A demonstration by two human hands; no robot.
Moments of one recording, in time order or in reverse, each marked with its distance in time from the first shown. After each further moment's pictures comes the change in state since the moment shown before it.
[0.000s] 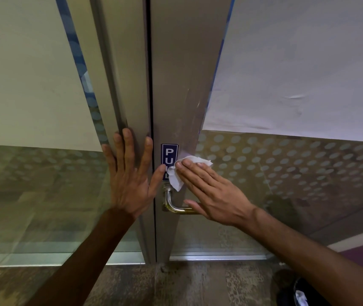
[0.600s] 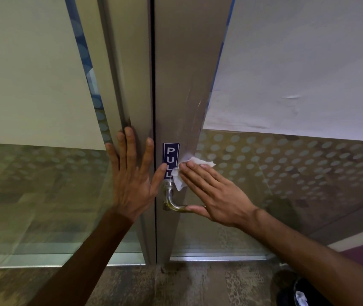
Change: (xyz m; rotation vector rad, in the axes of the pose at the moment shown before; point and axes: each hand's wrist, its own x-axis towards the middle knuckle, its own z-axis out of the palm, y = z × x) left_hand 0.002 0.003 -0.004 -0.032 0.002 0.009; right_hand -0.008 0.000 -0.003 -0.012 -0.106 0.007
